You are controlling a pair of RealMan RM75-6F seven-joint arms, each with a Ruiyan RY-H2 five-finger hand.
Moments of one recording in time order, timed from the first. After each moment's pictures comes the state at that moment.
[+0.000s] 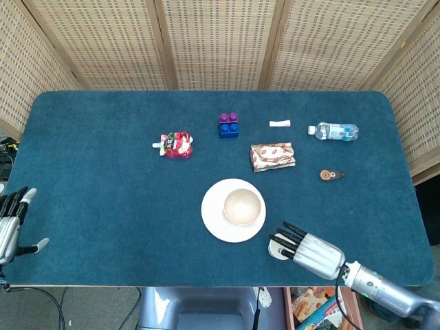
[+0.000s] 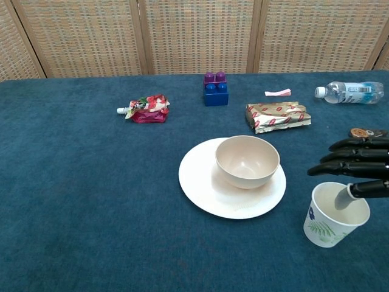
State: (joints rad) left arm -0.12 -1.09 -0.05 -1.65 1.37 1.37 0.08; right arm 0.59 -1.17 -0.25 -1.43 -2.04 1.24 -0.15
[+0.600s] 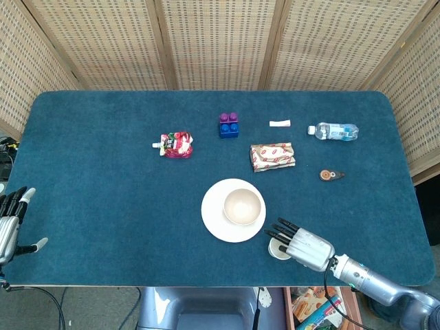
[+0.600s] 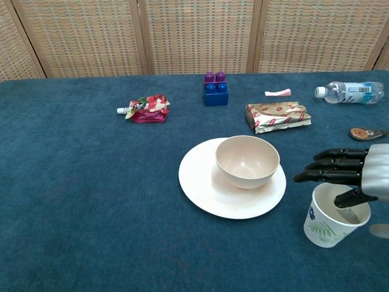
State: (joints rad) left arm -0.12 -1.09 -0.05 -1.64 1.35 1.36 0.08; right arm 0.61 -1.28 -0.22 -1.32 -2.00 1.18 -0.08
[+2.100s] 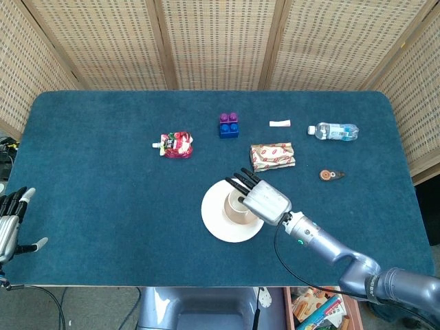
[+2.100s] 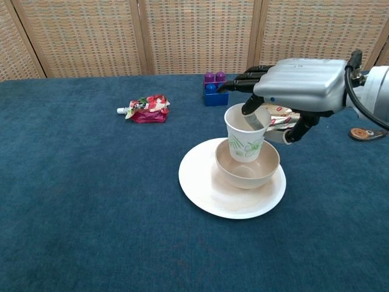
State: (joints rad) left arm -0.13 -1.09 -0.05 -1.63 1.33 1.33 0.07; right arm 0.81 -1.34 0.10 -1.54 -1.59 0.90 -0.37
